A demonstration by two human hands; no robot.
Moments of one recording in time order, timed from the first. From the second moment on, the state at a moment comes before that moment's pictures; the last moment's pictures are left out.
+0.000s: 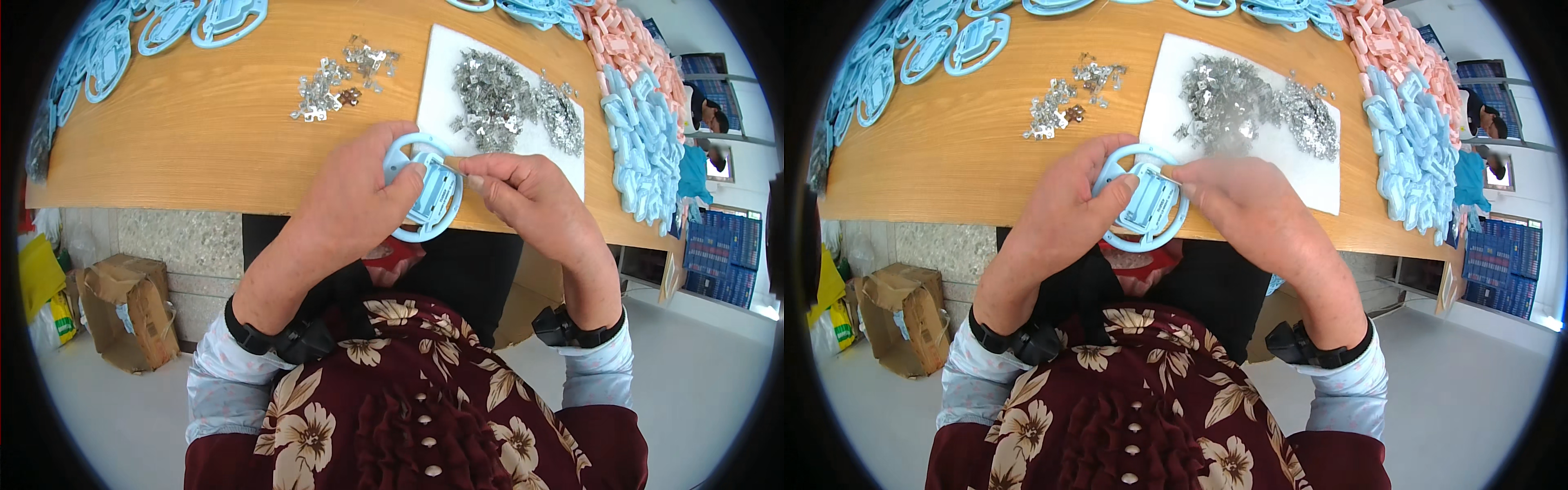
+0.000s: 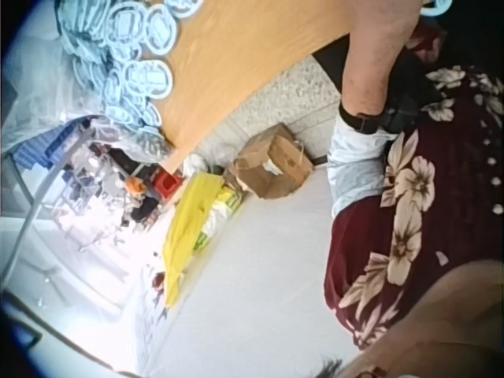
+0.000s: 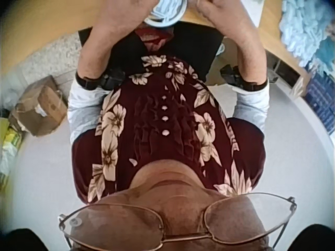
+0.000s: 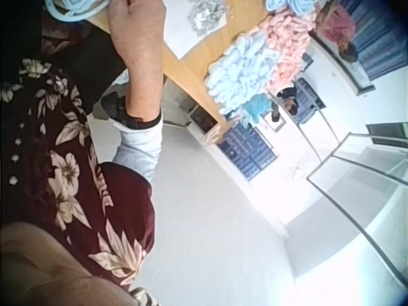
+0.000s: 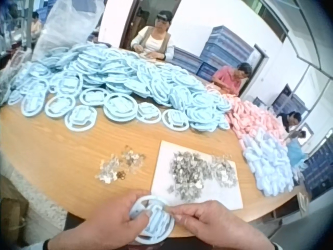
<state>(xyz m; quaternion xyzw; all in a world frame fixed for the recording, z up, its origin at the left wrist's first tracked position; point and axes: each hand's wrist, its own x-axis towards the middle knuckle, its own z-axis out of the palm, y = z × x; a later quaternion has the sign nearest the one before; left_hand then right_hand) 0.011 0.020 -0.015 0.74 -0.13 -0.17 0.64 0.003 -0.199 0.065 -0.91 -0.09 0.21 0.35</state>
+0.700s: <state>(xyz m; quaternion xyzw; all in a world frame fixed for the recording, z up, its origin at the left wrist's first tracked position) 0.007 0.022 0.009 0.53 -0.07 -0.26 0.81 -0.026 -0.201 0.066 -0.86 0.02 0.11 0.50</state>
